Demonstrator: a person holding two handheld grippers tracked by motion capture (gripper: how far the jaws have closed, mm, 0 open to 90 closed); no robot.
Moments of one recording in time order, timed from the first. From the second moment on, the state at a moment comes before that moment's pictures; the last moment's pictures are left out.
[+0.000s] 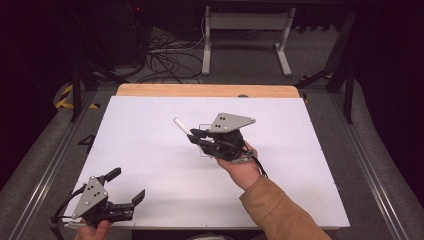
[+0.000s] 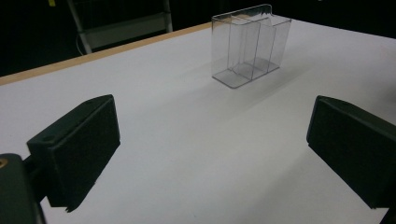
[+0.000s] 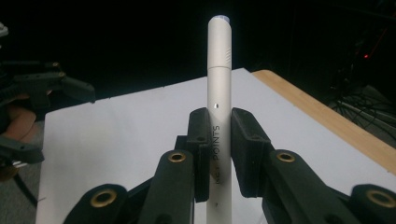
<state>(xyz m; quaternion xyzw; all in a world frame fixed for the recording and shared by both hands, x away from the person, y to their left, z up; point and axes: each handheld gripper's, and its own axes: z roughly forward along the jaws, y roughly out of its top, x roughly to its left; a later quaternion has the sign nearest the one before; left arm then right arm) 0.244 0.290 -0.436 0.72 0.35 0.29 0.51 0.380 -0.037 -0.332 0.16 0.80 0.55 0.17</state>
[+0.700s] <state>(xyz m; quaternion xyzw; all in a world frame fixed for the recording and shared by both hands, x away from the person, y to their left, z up) 0.245 0.291 -0.435 0.73 0.35 0.30 0.51 0.415 -0.062 -0.342 0.23 0.73 0.59 0.24</state>
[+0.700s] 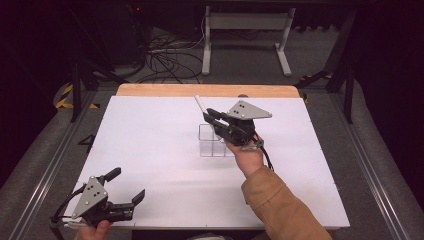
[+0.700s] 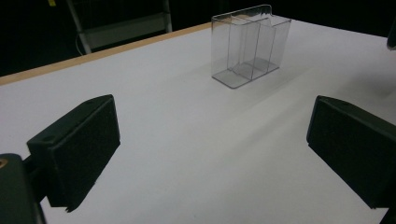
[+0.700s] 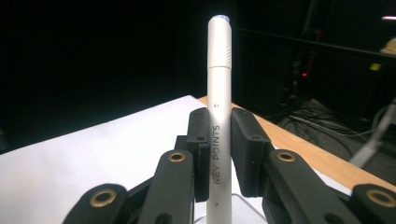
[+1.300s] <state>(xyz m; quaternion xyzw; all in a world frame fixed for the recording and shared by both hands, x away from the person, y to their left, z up) 0.249 0.289 -0.435 0.73 0.35 0.29 0.52 0.431 -0.059 -0.358 0.29 0.70 0.57 0.31</state>
